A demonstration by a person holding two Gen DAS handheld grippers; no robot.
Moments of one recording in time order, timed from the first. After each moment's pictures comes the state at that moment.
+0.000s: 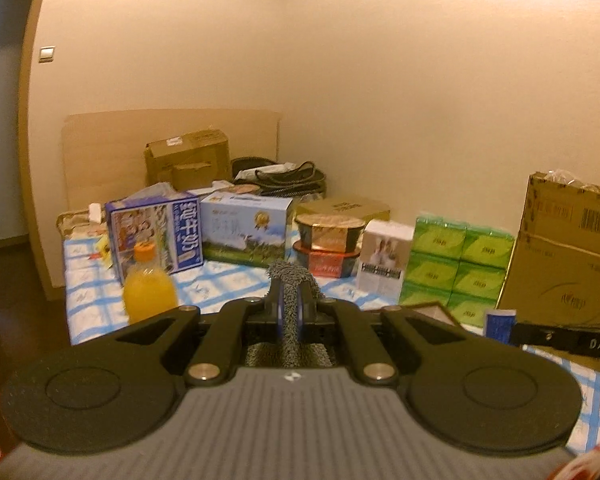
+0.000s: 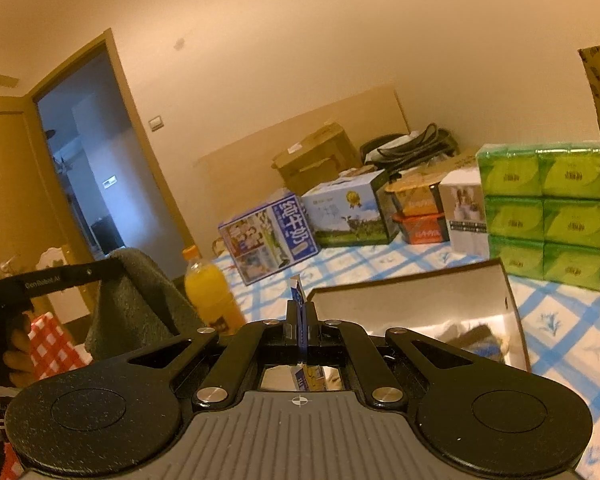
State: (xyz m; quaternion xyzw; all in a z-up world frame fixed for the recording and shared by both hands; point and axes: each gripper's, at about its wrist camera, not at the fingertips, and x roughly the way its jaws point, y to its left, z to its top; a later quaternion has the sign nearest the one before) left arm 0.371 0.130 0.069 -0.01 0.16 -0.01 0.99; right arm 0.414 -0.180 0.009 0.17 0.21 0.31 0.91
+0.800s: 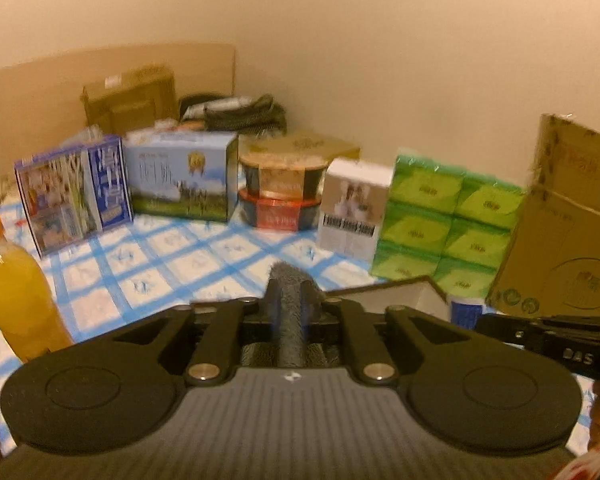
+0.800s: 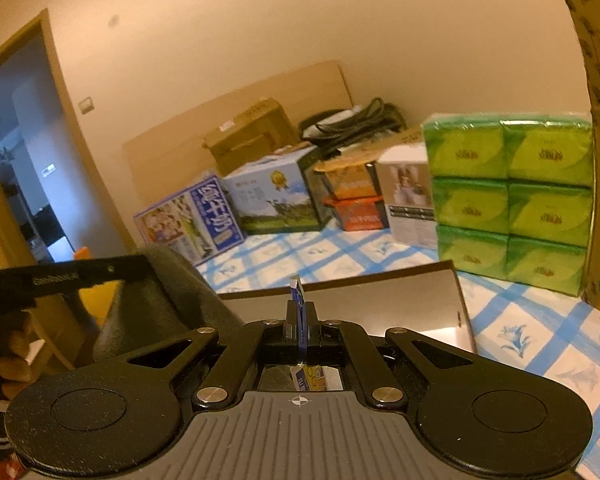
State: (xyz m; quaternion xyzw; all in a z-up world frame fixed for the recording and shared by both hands) left arm 0.546 0.071 -0.007 -0.02 0.26 -0.06 0.96; right arm 0.534 -0.189 -0.041 0.15 0.26 0.24 0.92
